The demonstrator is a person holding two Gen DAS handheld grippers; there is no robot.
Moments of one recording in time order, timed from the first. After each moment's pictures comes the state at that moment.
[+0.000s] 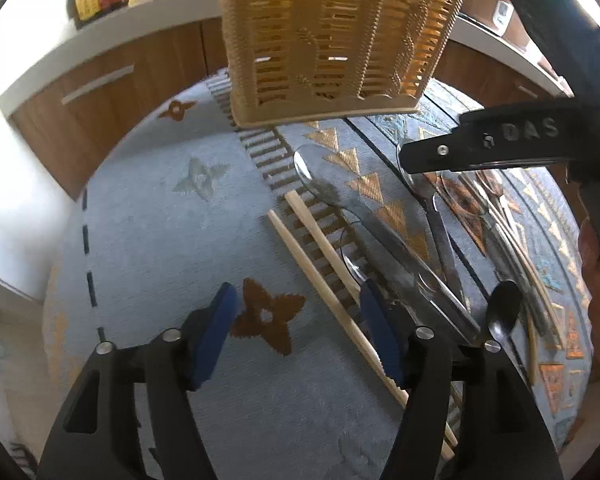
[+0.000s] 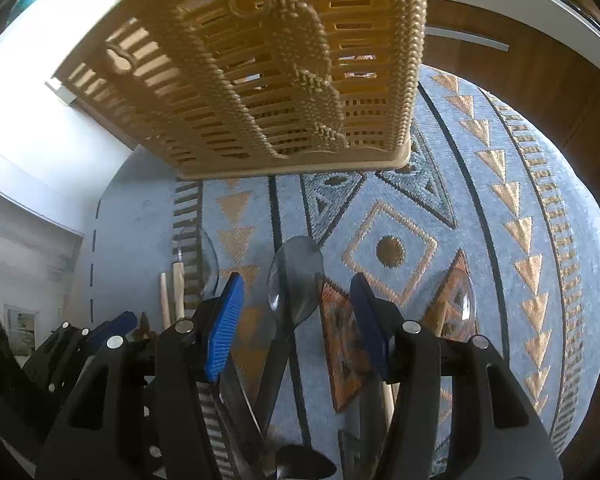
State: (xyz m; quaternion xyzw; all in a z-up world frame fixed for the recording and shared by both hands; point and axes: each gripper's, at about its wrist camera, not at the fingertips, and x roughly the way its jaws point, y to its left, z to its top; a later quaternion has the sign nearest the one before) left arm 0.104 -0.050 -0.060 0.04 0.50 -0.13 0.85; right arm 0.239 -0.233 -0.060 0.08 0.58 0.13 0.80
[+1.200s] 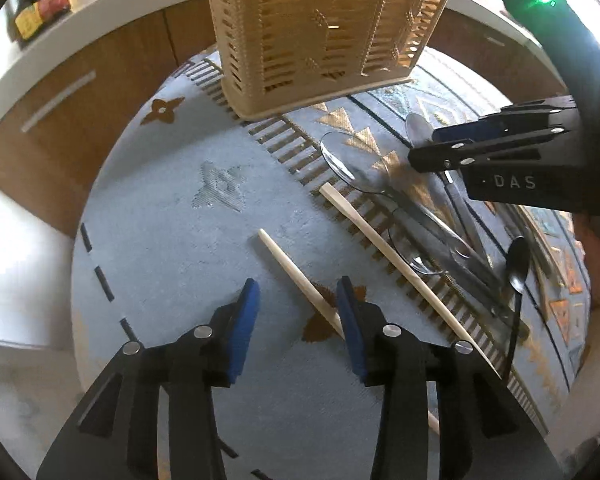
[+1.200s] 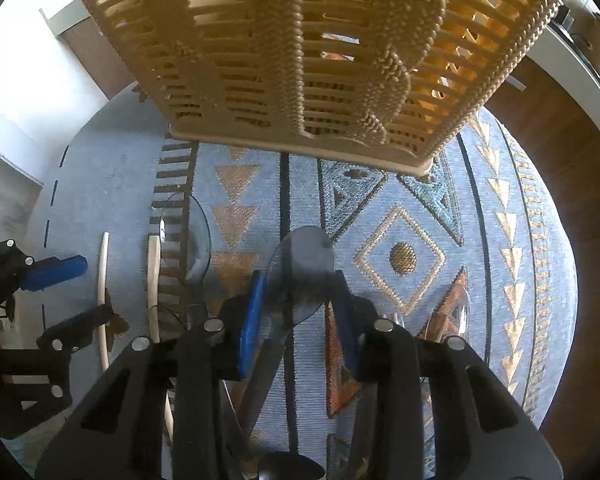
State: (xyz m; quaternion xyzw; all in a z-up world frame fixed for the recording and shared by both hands) left arm 0.154 -0.012 -0.057 0.10 0.55 -0.21 0.80; right arm 0.240 -0.121 -0.087 -0.05 0.59 0.11 0.80
